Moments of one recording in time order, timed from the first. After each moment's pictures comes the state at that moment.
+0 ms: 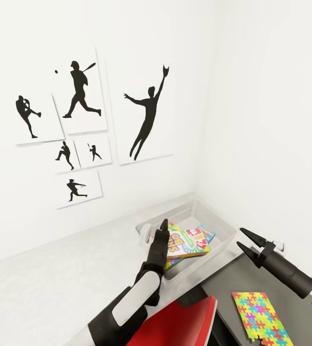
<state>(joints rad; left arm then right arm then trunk) -0.52 -0.17 -0.78 -1.18 1.57 -0.54 0.29 -0.21 -0.19 -0.44 -1.47 -1.21 0.96 0.45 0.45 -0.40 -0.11</state>
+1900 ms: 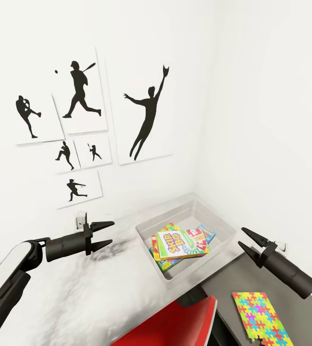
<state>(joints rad) -0.47 0.38 -0.12 -1.40 1.84 1.05 0.11 -0.21 -0.19 -0.45 -1.47 -1.20 0.96 0.45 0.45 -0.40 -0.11</state>
